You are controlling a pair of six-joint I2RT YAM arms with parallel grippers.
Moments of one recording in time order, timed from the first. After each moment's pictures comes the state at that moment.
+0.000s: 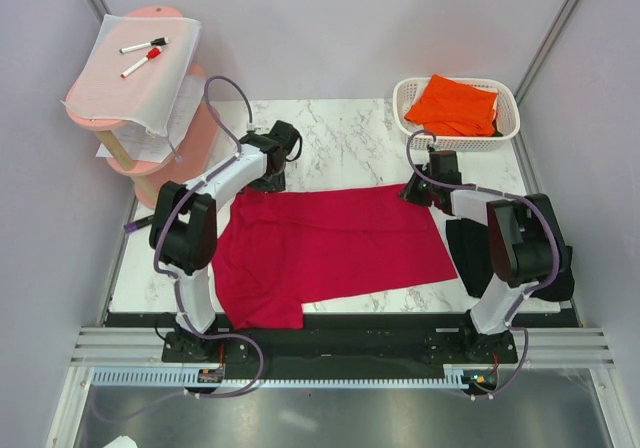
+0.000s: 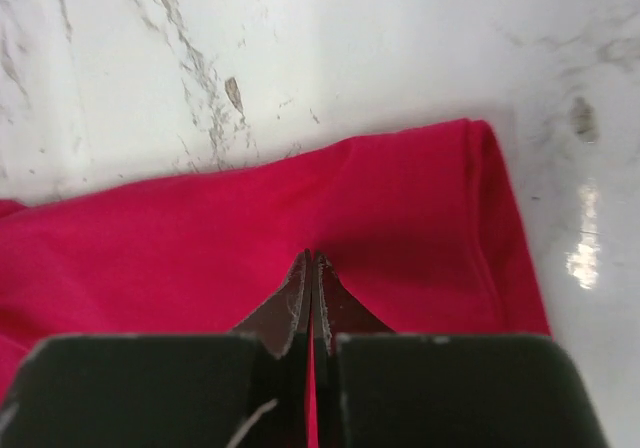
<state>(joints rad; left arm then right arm) -0.44 1.91 1.53 -0.91 -0.57 -0.54 0.15 1.73 0.89 0.09 -0.21 0.52</state>
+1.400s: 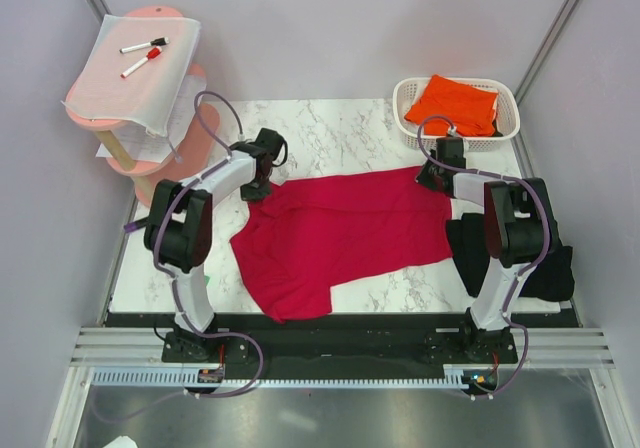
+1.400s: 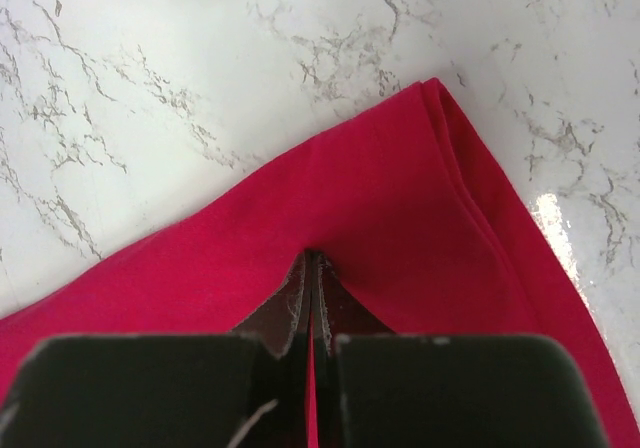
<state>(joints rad) -0.35 1.95 1.44 -0.77 -0.43 -0.48 0.08 1.91 1.07 0.07 0.01 0.59</state>
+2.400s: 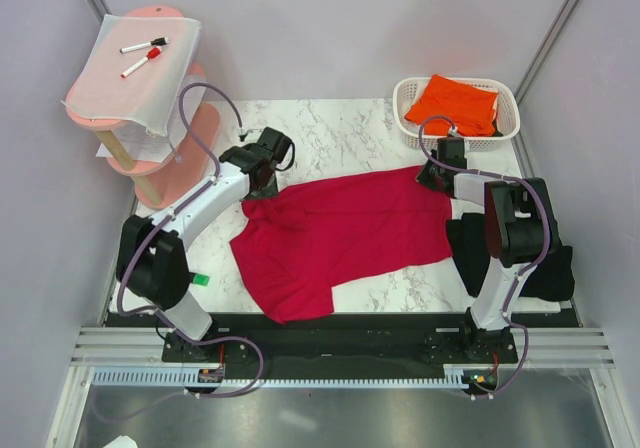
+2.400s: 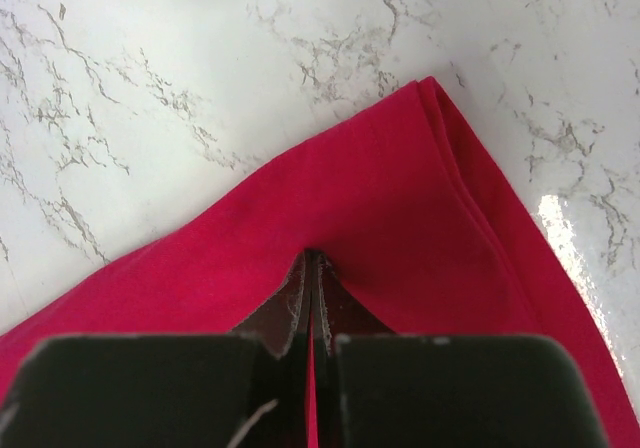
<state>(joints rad) -0.48 1.63 1.34 -0.87 -0.50 -0.58 0.08 1.91 1.06 0.08 0.00 0.60</state>
